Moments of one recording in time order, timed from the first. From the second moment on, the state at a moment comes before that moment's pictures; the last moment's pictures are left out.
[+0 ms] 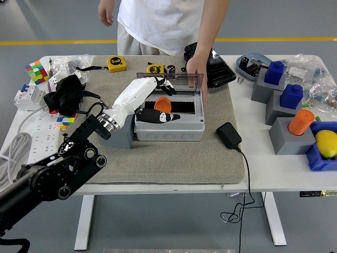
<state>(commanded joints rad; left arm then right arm) -0.56 0.18 -0.79 -1.13 1.80 0.28 -0.16 0.12 -0.38 0.26 0.34 0.09 -0.12 0.02</state>
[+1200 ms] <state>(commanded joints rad) -0.55 0.16 -0.69 -1.17 1.76 0.27 -0.14 0.13 -0.38 0.25 0.34 0.09 -0.12 0.02</state>
